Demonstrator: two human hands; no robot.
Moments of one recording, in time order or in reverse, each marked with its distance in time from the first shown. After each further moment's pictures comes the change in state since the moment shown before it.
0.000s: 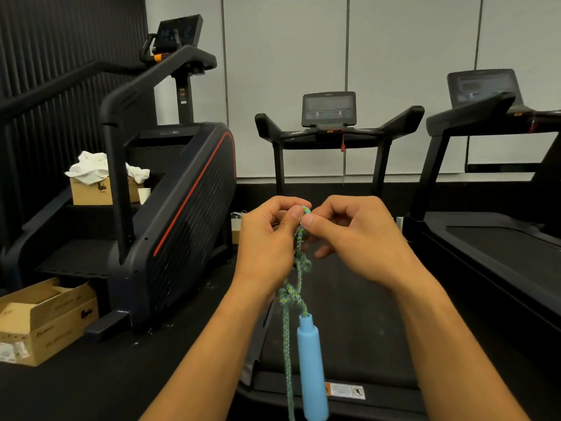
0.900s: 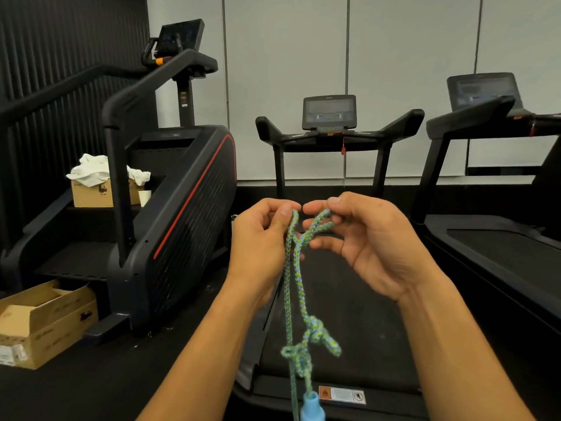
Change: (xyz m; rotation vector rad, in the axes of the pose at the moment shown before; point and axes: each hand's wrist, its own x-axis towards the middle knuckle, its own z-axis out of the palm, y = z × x) left_hand 0.001 0.008 -0.003 -0.120 0.039 -0.096; right_hand -0.004 -0.013 -0.006 0.736 -0.141 0.134
